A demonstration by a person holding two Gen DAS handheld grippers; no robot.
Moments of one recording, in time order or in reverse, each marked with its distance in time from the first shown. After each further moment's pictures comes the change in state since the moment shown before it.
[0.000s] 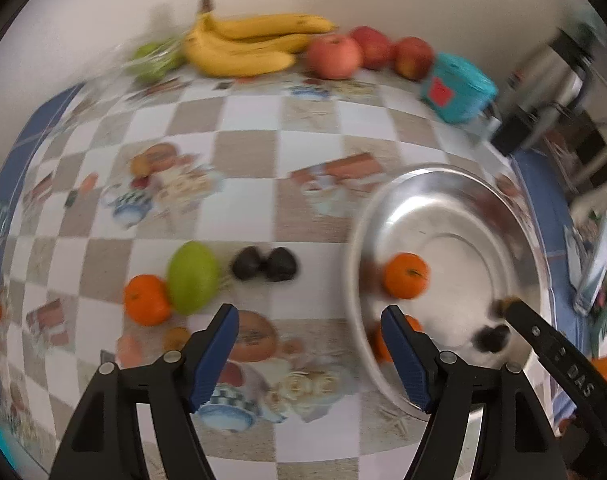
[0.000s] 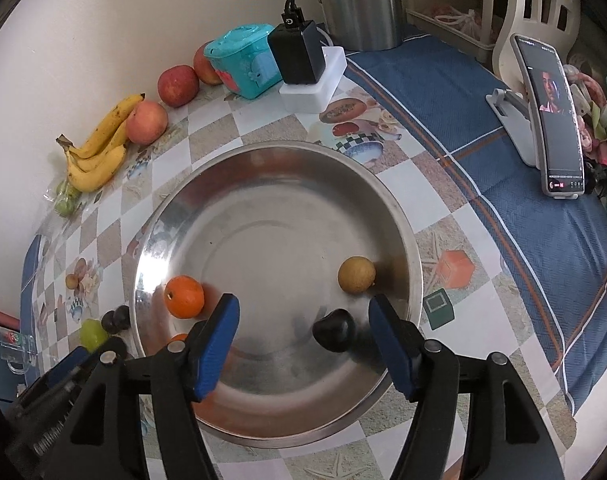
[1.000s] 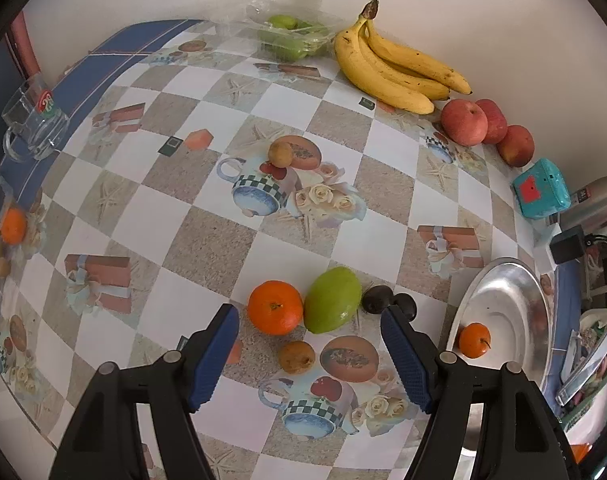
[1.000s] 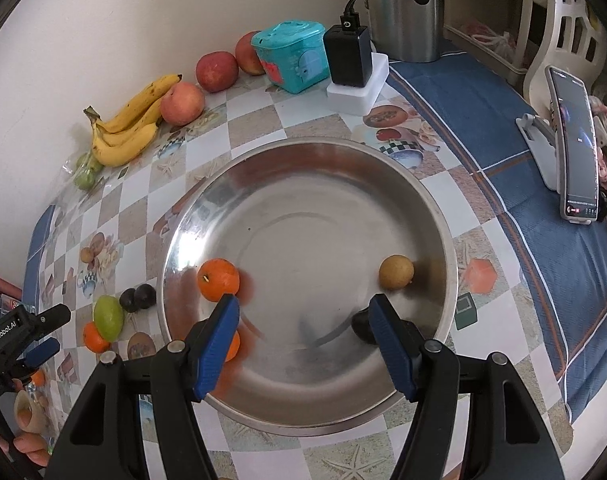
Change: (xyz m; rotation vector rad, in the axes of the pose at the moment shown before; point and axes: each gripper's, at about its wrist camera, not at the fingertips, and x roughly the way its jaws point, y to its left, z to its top) left arm -0.020 0.105 0.011 -0.331 -0.003 0.038; right arm -0.007 0.028 -0.005 -0.106 0.001 0.027
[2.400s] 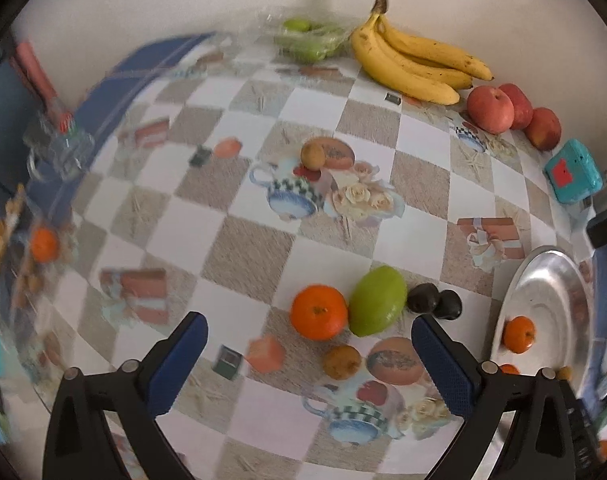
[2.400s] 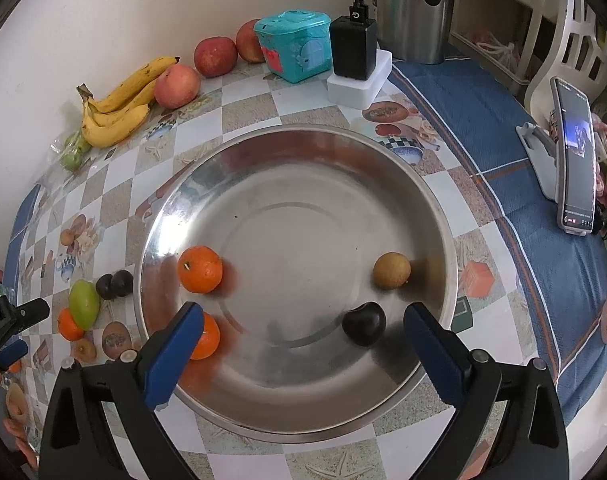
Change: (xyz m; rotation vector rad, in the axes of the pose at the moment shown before) left arm 0.003 -0.001 -0.003 0.097 -0.044 0.170; right arm 0.013 0.006 -0.008 -0.057 0.004 -0.061
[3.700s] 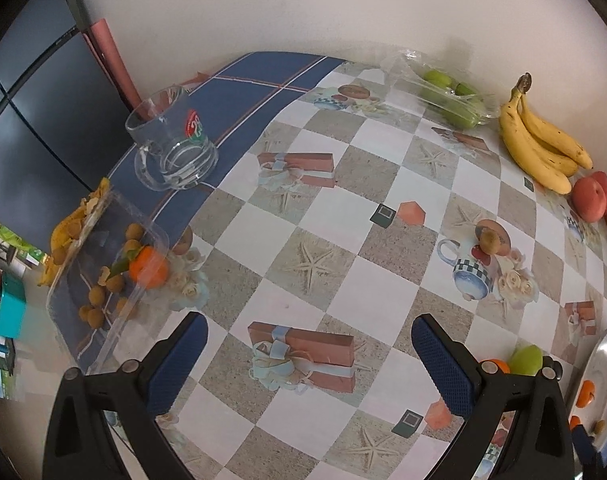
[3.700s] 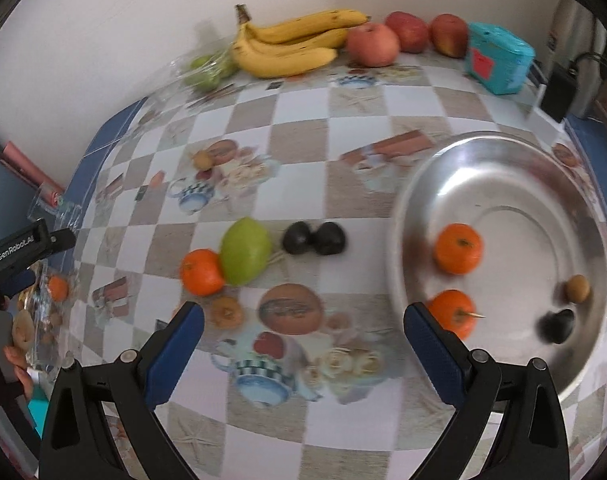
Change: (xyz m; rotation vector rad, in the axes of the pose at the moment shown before) left arm -0.005 0.145 0.029 -0.191 -0.070 0.160; right arm 0.008 0.162 -0.031 -0.280 0.071 0.249
